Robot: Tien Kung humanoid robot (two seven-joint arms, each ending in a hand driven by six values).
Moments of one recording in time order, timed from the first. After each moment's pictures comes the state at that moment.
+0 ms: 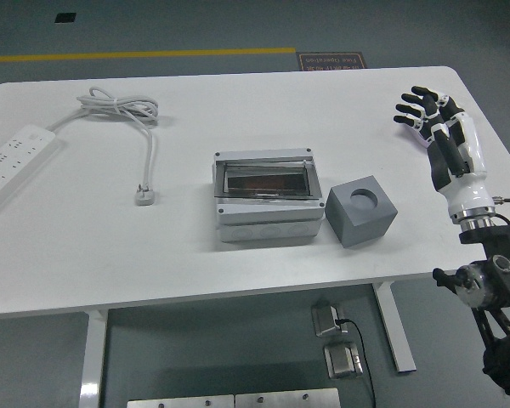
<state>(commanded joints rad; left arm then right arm) 0.09 0.07 -1.85 -0.18 1.63 -0.07 0.27 0.12 -0.20 1.43 1.40 -0.94 0.05 0.33</state>
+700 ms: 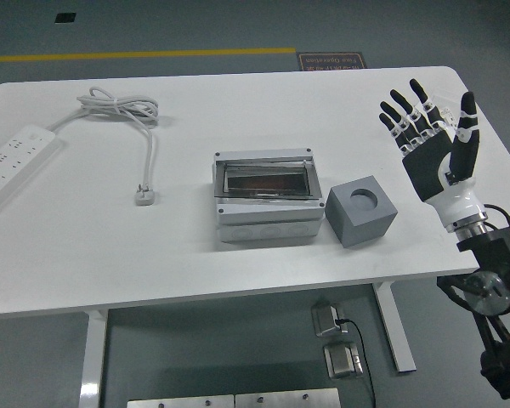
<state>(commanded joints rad) 0.09 0.08 -1.87 -0.18 1.65 -0.07 0.27 0.10 -0.18 1.47 1.39 -0.77 0.31 0.26</state>
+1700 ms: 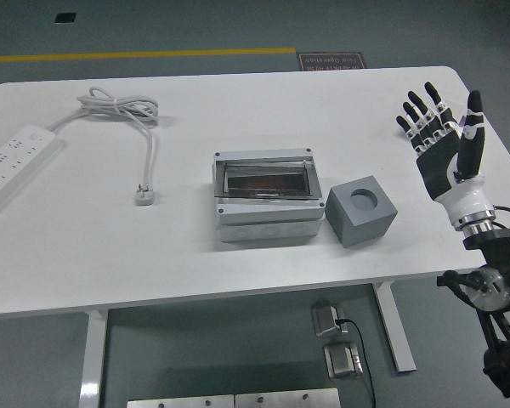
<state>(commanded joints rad) 0.09 0.09 -1.88 -0.18 1.66 -0.07 0.27 0.10 -0.18 1.50 1.40 -0.84 0.17 0.23</state>
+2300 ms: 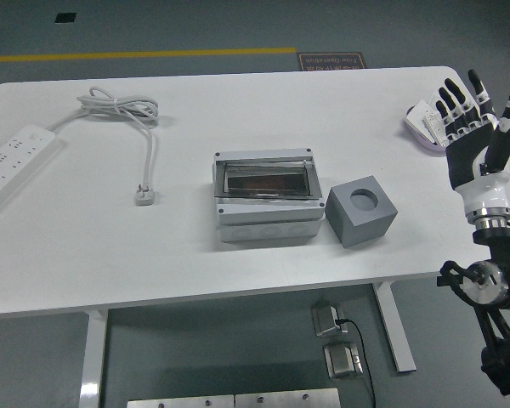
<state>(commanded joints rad) 0.09 0.09 -1.88 -0.18 1.66 -0.07 0.27 0.11 -0.18 1.51 1.40 -0.82 -0.03 0.37</state>
